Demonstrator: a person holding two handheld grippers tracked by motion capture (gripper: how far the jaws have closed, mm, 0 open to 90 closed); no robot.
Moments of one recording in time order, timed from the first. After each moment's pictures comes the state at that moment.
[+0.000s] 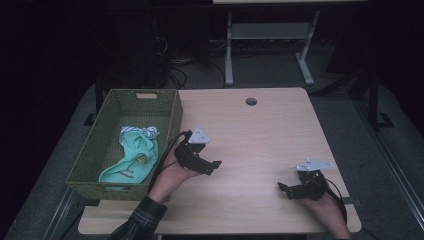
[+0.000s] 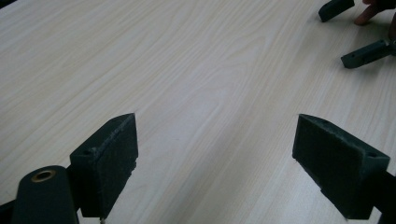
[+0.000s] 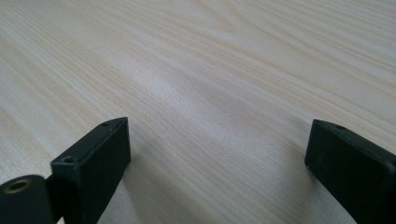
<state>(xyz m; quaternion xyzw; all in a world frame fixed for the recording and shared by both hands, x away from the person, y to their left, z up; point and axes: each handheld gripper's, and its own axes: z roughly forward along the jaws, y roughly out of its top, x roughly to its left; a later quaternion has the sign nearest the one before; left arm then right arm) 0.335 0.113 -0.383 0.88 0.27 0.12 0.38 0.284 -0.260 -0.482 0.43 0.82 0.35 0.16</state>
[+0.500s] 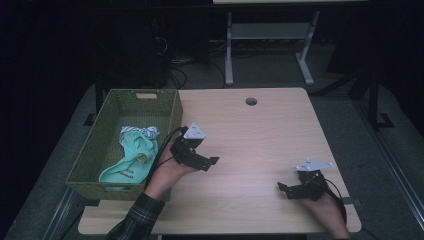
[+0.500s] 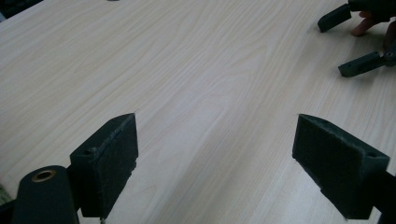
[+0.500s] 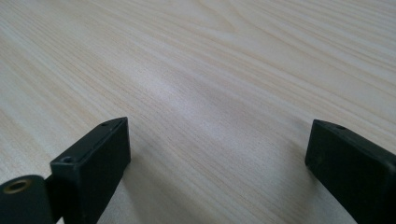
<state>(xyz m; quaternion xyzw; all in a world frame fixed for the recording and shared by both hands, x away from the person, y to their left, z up) 0.339 0.121 -0.372 0.87 0.28 0.12 0.38 0.283 -0.260 -0.482 0.43 0.82 0.35 0.16</state>
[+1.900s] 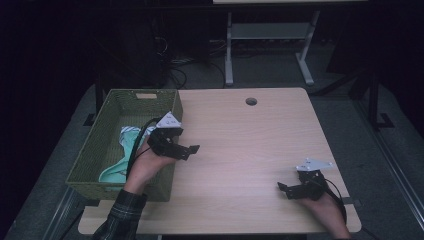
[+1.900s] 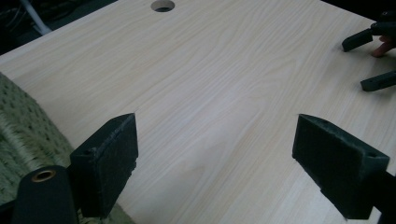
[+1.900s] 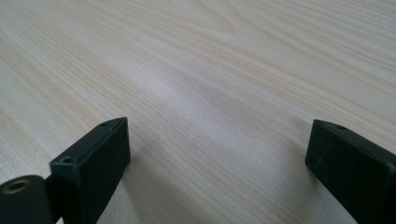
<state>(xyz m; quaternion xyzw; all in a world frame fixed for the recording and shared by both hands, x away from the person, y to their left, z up) 0.350 0.176 -0.350 0.85 0.31 0.14 0.40 0.284 -0.260 -0.482 0.43 0.82 0.35 0.16</state>
